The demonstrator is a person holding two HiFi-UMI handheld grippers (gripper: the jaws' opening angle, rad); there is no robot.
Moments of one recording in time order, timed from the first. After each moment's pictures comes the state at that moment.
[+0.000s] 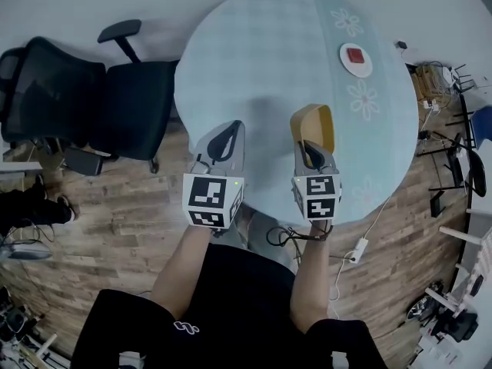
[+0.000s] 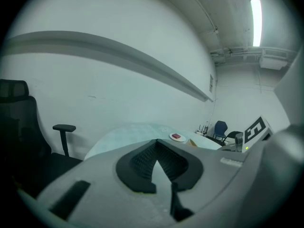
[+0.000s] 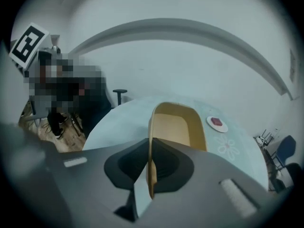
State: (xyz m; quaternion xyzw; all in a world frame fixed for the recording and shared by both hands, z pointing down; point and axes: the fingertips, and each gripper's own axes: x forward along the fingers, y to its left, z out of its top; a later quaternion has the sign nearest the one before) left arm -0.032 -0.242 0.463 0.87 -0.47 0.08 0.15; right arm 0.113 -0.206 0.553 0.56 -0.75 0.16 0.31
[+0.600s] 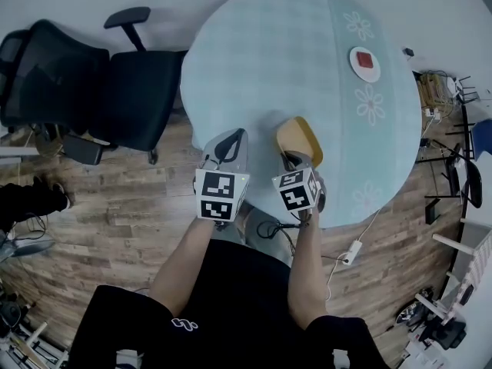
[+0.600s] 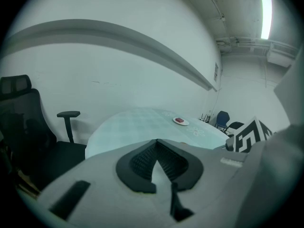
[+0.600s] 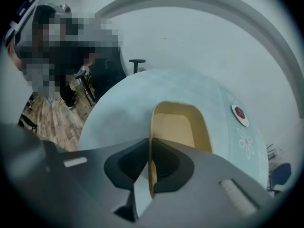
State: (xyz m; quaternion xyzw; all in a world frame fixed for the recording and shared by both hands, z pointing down) left arm -0.043 -0.230 0.529 0.85 -0.47 0.15 0.19; right arm 0.072 -0.181 0.649 0.44 -0.75 0.18 0.46
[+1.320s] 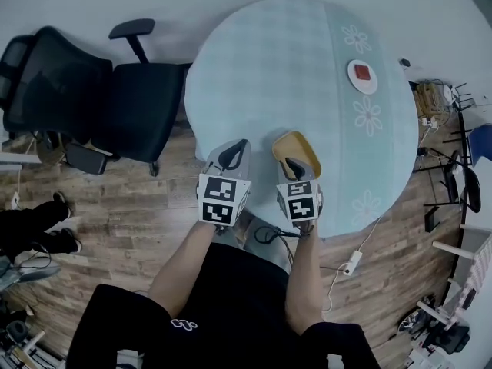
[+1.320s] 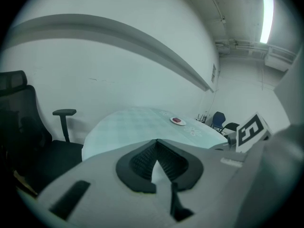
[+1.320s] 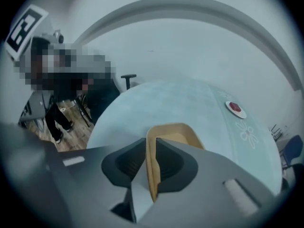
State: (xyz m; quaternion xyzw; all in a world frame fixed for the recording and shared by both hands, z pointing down) left arm -0.046 -0.232 0.535 0.86 -0.45 0.15 0.21; right arm 0.061 -0.192 0.629 0.50 -0.76 0.22 0.36
